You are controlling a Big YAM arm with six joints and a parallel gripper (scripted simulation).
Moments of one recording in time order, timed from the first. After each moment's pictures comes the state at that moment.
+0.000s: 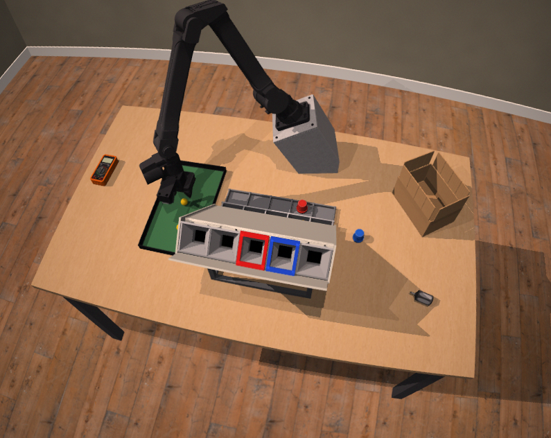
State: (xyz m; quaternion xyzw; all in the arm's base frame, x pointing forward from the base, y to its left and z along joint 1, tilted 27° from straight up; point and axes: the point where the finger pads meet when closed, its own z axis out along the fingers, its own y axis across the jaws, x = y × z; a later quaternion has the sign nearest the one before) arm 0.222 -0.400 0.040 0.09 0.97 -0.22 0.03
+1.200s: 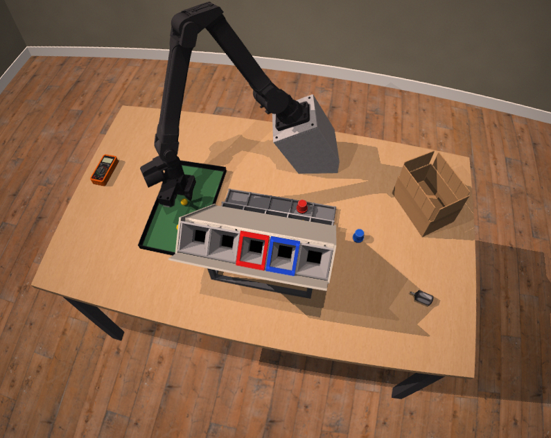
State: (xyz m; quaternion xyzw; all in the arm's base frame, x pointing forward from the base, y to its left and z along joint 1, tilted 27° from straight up) arm 0.225 -0.407 0.029 0.09 0.97 -0.23 0.03
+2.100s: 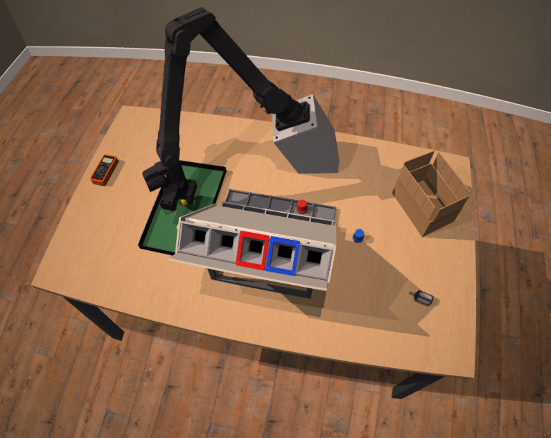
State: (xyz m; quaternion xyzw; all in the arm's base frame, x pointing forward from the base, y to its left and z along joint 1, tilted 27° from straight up) arm 0.226 -0.418 0.005 0.09 0.97 -0.23 0.03
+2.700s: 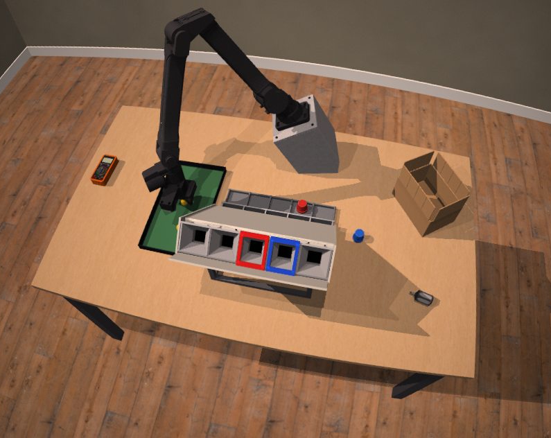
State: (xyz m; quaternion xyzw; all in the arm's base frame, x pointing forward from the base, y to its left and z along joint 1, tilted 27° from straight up) arm 0.227 -0.421 0.005 0.09 0.97 -0.23 0.03
